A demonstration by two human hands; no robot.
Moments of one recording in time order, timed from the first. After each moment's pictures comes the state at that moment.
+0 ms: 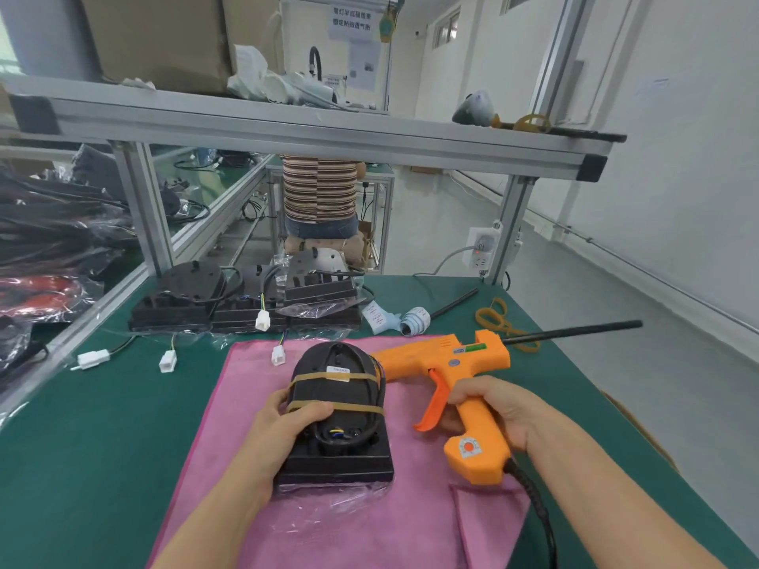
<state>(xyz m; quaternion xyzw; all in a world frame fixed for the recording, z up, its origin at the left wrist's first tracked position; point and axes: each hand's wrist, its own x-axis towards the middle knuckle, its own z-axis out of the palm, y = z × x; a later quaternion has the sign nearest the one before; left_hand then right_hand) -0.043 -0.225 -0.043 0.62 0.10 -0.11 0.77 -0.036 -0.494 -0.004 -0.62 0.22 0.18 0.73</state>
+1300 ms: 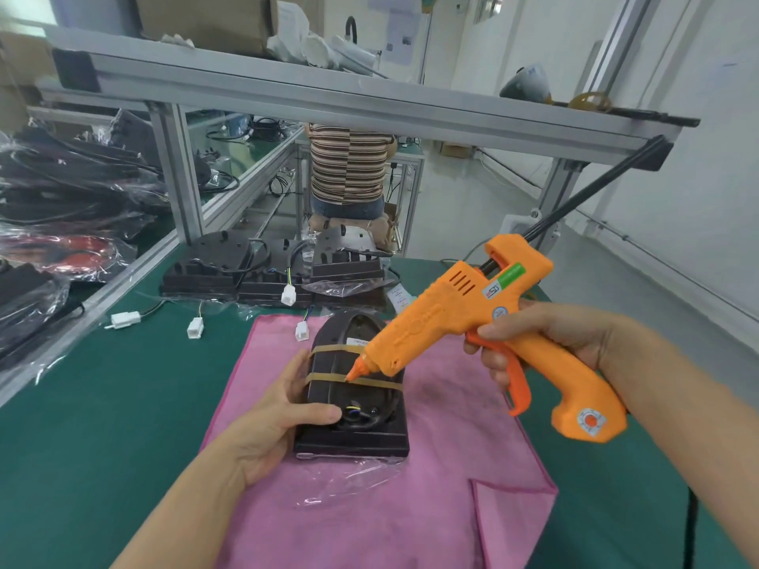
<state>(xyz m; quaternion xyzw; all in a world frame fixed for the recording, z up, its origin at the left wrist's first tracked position) -0.046 -0.198 -0.046 0.56 -0.07 -0.18 0.80 -0.012 -0.507 0.085 -0.71 -0.07 0.37 0.60</state>
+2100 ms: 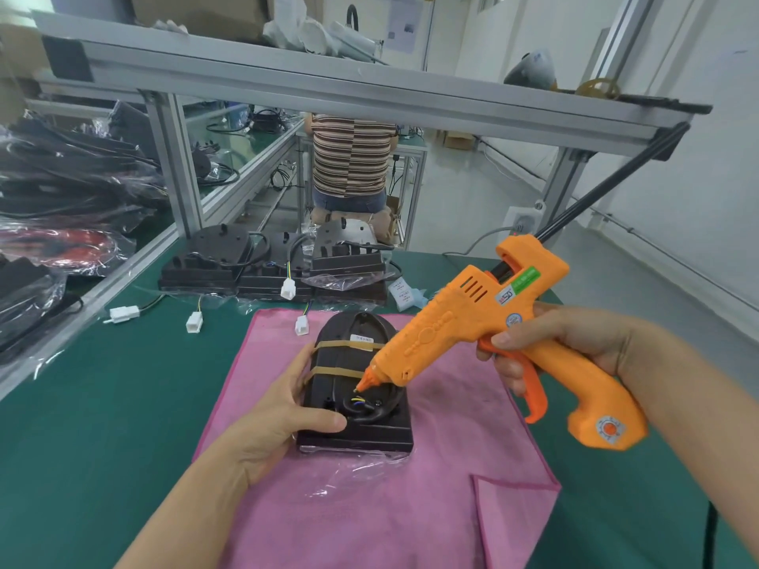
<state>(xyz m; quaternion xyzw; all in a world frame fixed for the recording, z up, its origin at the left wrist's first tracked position) -0.047 -0.202 -0.047 0.62 -0.11 -0.16 0.76 -0.011 -0.522 0.076 -0.72 -0.12 0.38 0.57</state>
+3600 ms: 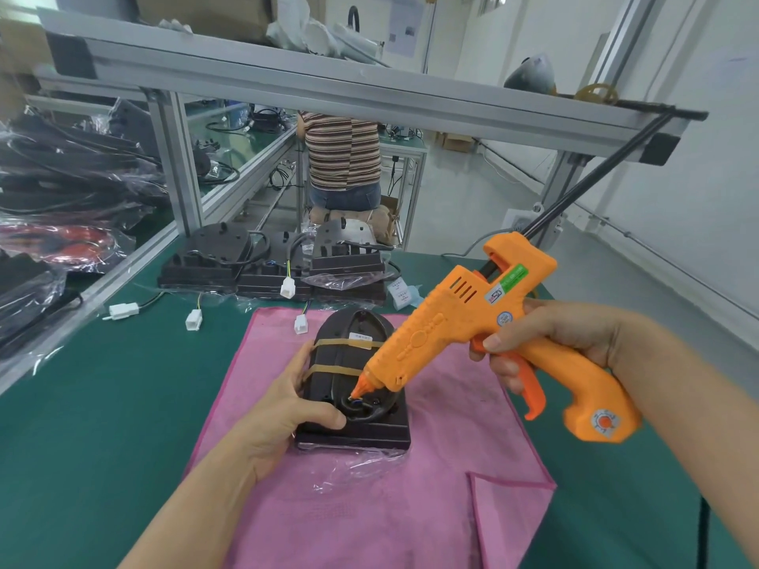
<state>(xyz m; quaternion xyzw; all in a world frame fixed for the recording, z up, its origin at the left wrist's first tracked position) -0.046 -0.206 -0.048 0.63 -0.08 -0.14 0.76 -0.013 -0.512 0.088 -0.74 -0.11 0.39 0.53</state>
